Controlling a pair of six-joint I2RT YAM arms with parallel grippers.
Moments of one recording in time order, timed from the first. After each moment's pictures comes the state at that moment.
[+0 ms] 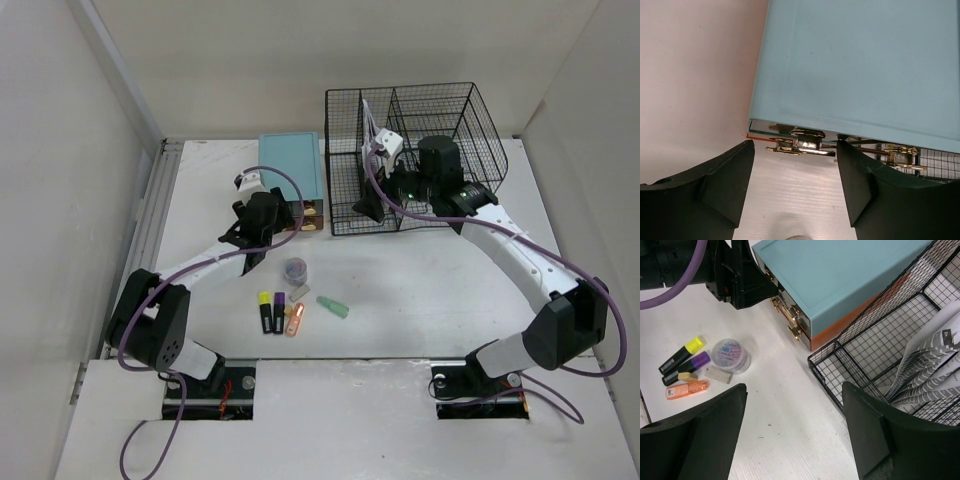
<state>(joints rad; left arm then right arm) -0.46 1.45 0.78 0.14 -0.42 -0.59 0.44 1.44 1.33 -0.34 -0.55 -0.21</state>
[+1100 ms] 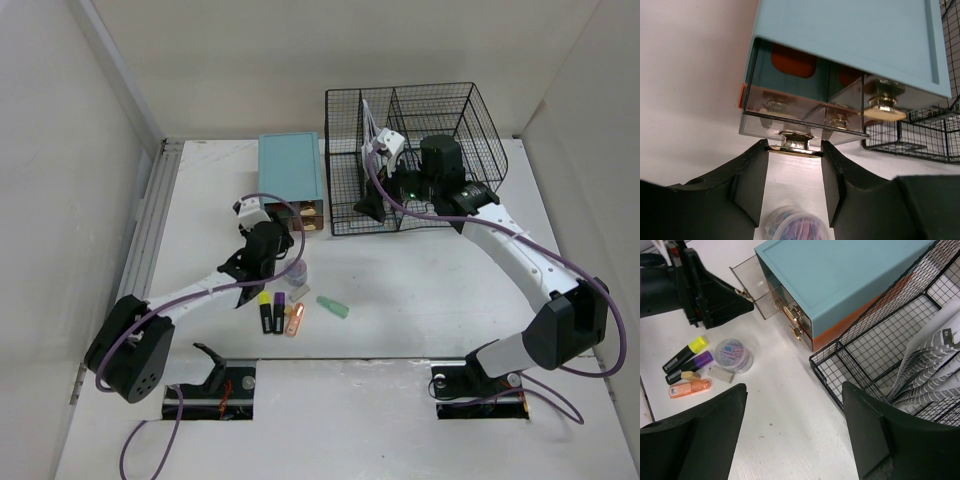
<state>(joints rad) -0.60 1.29 0.57 0.27 -0.54 -0.66 0.43 1.44 1.33 -0.34 -0.58 -0.21</state>
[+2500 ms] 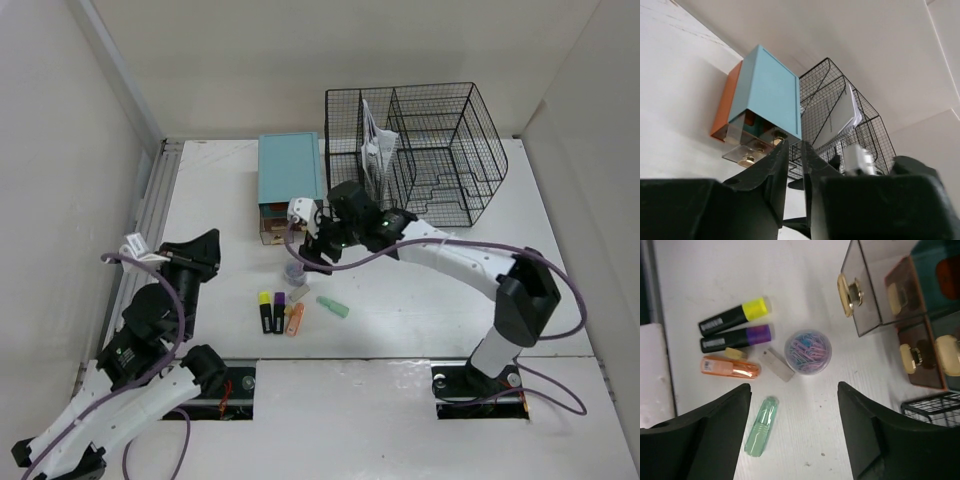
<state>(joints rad) -0.81 0.32 0.73 -0.37 -0.82 -0.83 0.84 1.64 1.35 -0.37 -0.44 -0.35</state>
